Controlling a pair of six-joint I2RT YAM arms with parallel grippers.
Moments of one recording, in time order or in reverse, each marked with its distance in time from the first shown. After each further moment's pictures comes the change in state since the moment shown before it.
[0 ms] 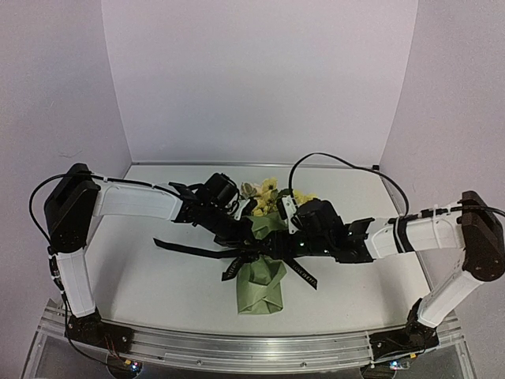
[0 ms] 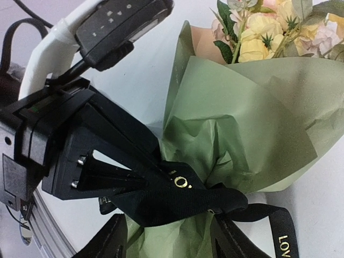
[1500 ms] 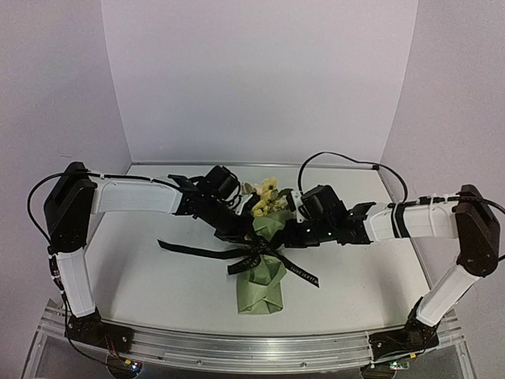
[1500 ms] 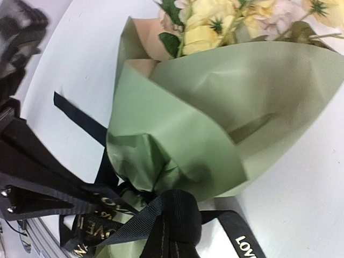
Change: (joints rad) left arm 0.010 0.000 0.071 -0.094 0.037 0.071; right arm -0.131 0.045 0.098 -0.192 -0.092 0.013
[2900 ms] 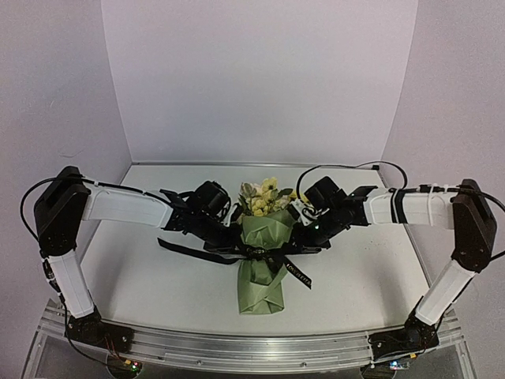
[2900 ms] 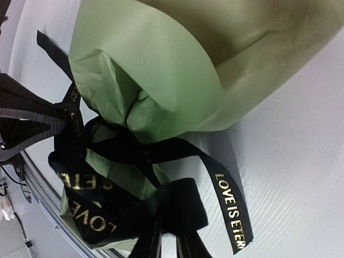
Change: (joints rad) left arm -0.005 -0.076 -0.205 0.116 -0.135 -0.167; right arm -0.099 0.048 0.135 -0.391 -0.251 -0.113
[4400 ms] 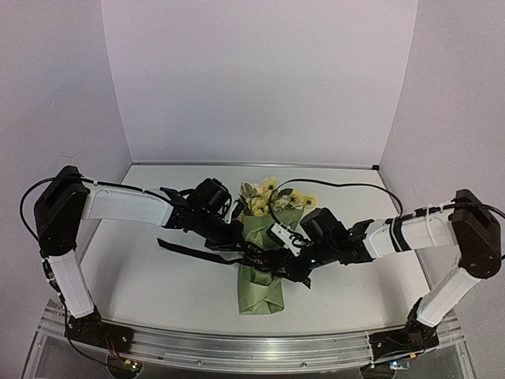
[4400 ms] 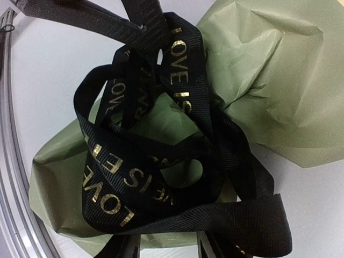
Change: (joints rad) left arm -0.003 0.000 0.021 0.004 -0.008 -0.004; right arm 0.165 -0.062 -0.280 0.420 0.094 -0.458
